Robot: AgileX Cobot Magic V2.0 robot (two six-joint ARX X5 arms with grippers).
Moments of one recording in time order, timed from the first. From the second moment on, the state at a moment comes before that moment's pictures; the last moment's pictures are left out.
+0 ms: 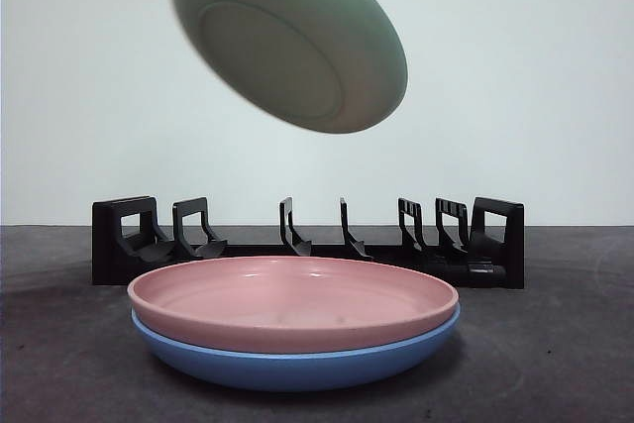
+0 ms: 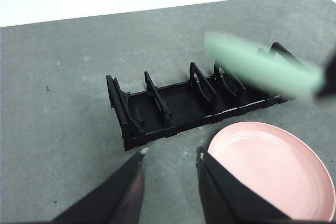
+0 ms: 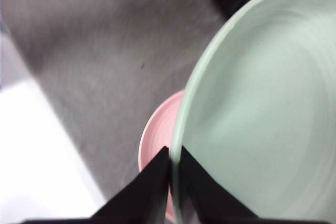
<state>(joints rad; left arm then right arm) -0.28 0.52 0.90 -0.77 0.12 -0.02 0.99 1.86 2.09 -1.33 -0.05 0.03</state>
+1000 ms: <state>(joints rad) -0.28 0.52 0.90 -0.77 0.12 -0.02 1.21 1.56 1.10 -0.65 0.18 -0.05</state>
